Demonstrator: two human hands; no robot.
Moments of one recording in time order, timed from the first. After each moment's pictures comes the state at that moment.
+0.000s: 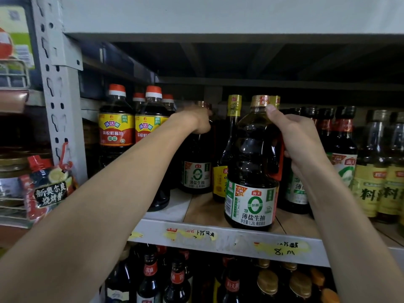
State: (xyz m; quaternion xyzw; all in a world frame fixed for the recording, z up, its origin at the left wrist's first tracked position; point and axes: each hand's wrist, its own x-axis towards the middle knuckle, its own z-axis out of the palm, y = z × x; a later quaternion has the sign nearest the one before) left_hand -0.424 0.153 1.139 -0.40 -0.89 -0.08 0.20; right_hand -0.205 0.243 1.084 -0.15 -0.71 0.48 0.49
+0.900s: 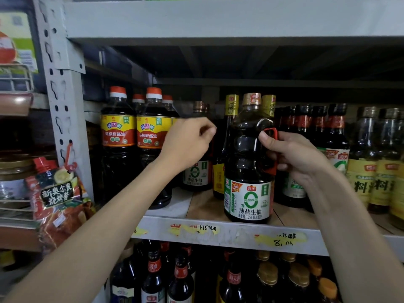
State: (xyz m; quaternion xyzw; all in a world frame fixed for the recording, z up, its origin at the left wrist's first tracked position) left_hand -0.353 0.078 1.070 -0.51 -0.69 -0.39 0.34; right_hand -0.188 0.249 1.062 -0.10 -0.75 0.55 0.35
